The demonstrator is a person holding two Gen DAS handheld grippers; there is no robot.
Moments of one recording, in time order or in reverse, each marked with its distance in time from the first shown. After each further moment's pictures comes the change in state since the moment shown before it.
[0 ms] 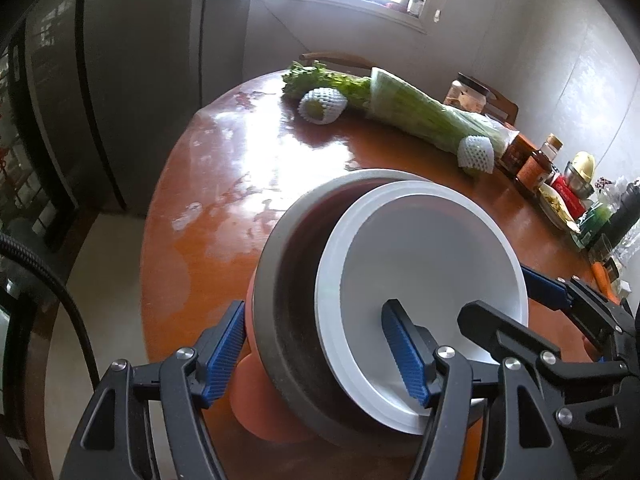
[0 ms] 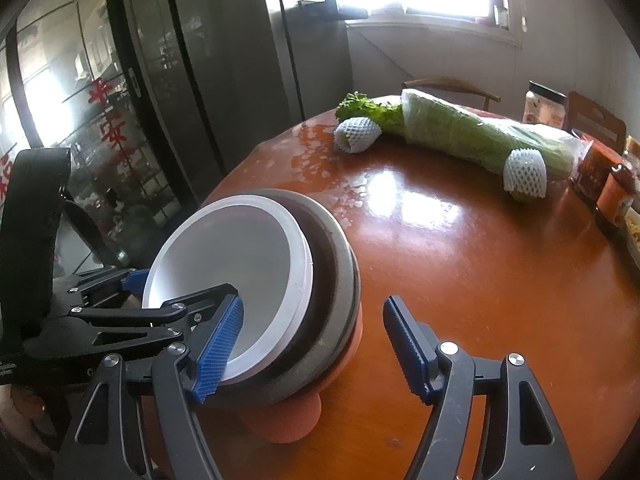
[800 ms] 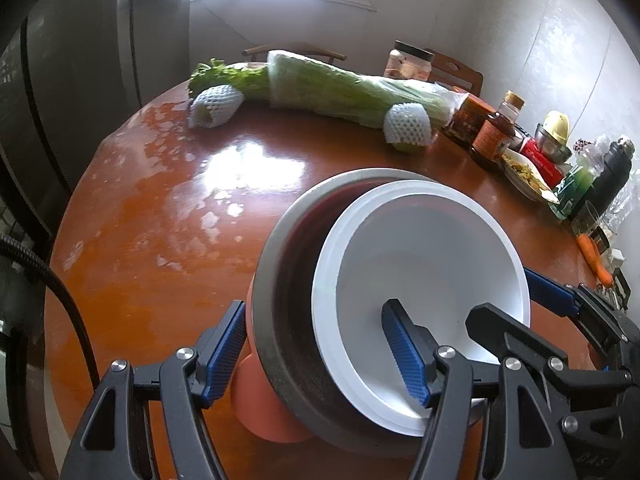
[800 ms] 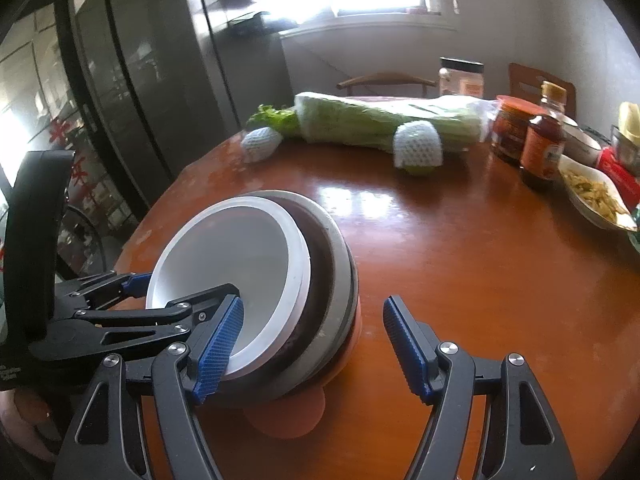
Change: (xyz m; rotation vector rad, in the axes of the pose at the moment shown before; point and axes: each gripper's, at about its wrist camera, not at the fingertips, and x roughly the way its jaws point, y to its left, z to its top) left arm 0.034 -0.104 0.014 0.123 0.034 -0.048; right arm -0.046 -0.091 -0.025 0.138 -0.035 -0.107
